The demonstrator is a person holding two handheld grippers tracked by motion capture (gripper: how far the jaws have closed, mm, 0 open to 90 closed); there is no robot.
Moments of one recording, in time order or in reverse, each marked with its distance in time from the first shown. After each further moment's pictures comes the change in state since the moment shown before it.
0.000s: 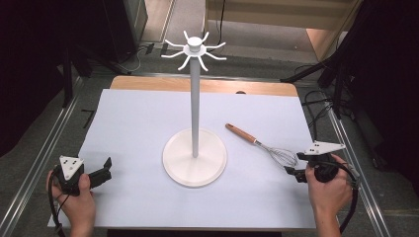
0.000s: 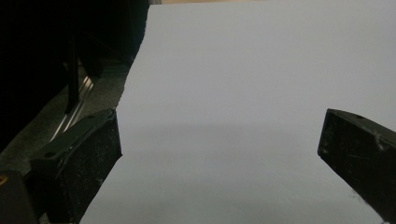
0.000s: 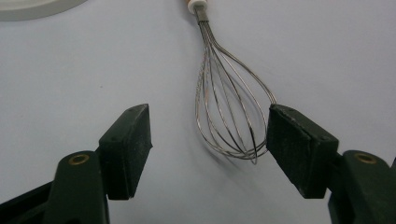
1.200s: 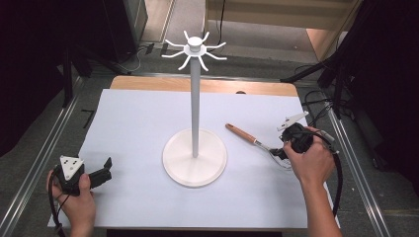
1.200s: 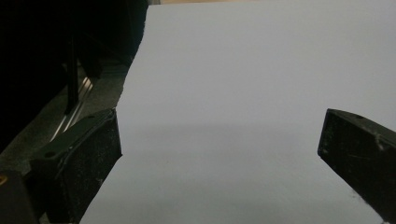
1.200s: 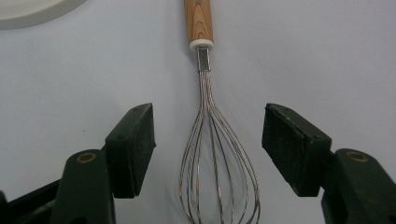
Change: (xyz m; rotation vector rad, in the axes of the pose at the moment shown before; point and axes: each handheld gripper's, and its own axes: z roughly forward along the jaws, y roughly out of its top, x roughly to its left) left arm 0.000 0.000 0.000 -0.001 -0.004 0.000; right arm -0.005 0.086 0.039 0.222 0.043 -0.133
